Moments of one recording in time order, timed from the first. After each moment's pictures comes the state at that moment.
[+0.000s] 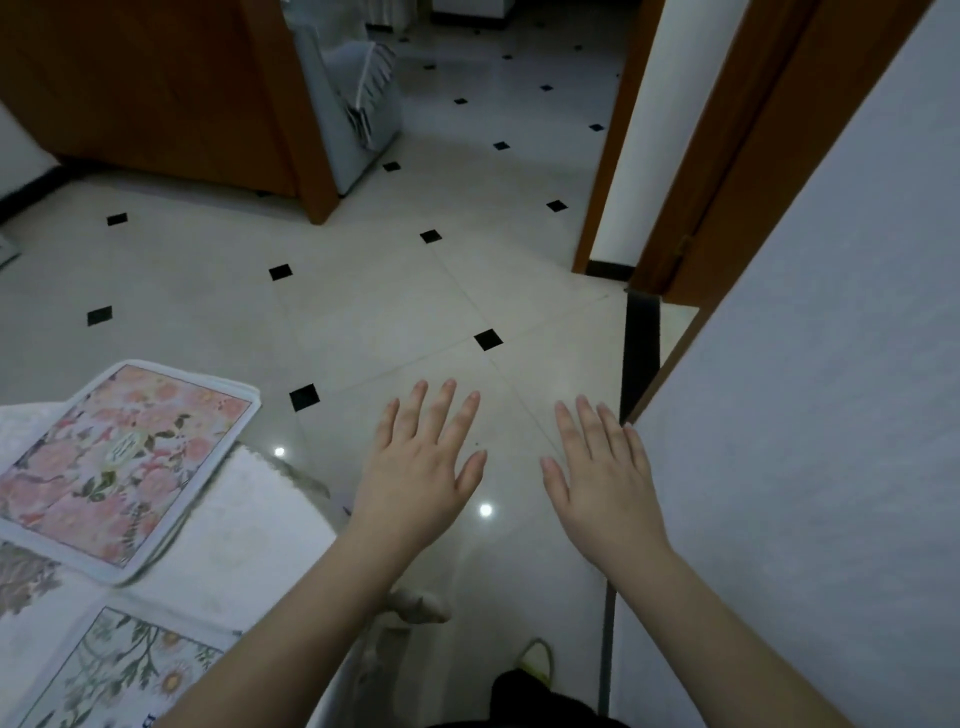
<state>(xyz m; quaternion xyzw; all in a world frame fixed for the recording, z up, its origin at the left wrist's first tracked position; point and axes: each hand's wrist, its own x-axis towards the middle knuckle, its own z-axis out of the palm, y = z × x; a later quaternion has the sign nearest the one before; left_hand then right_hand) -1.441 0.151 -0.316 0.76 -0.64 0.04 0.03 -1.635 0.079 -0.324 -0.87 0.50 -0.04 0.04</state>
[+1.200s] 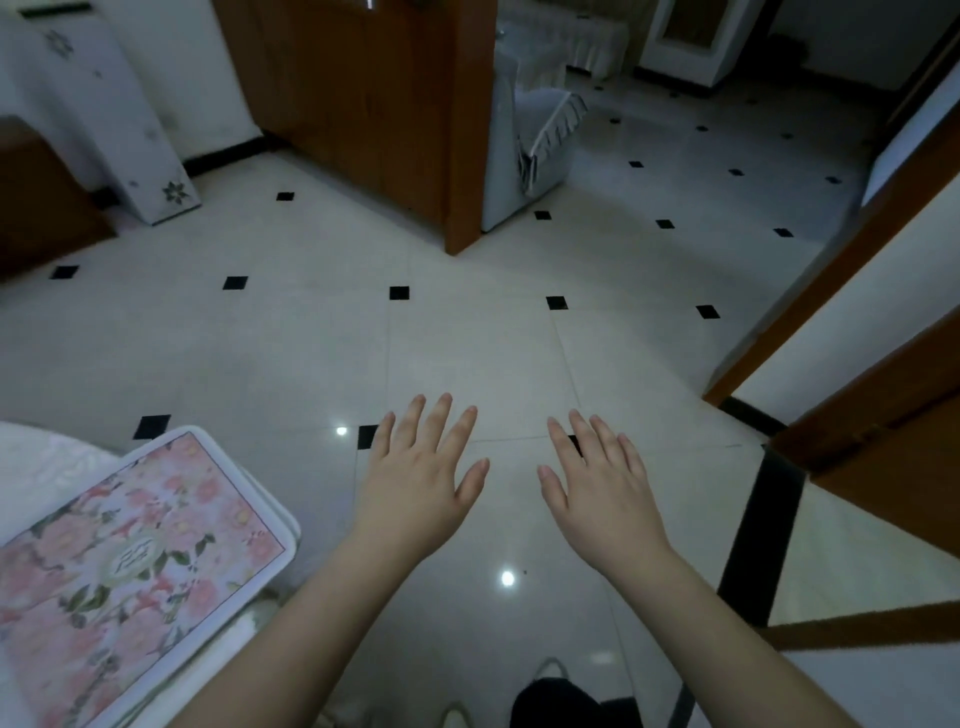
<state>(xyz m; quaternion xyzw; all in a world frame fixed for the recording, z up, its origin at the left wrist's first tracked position) -1.211 -0.060 -0.297 0.89 -0.46 -0.05 0.04 -1.353 -0.206 -0.302 -0.95 0.30 0.01 0.03</state>
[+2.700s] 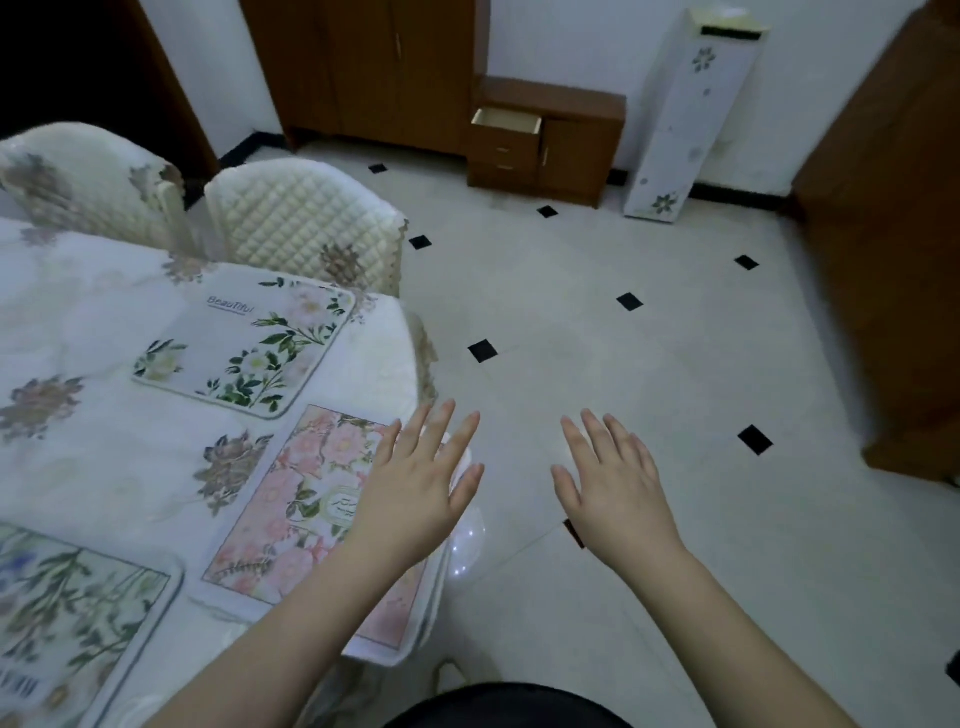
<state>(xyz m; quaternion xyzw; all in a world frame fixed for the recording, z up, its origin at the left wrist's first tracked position) -0.995 0.057 -0.338 0.99 0.06 0.02 0.08 -0.916 -0.154 -0.325 -0.97 -0.23 0.04 0.04</state>
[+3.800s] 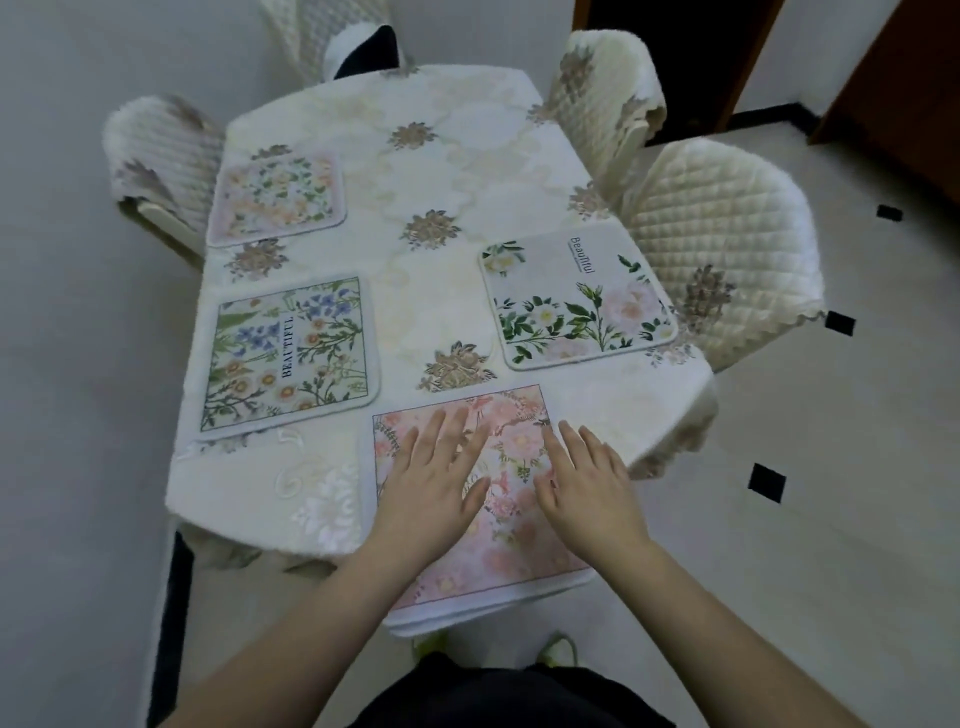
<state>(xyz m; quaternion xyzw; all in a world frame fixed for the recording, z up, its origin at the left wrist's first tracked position) -1.011 0.090 -0.389 0.83 0.56 -0.05 0.03 -0.804 0.072 -0.392 -0.68 -0.72 0.15 -0.01</state>
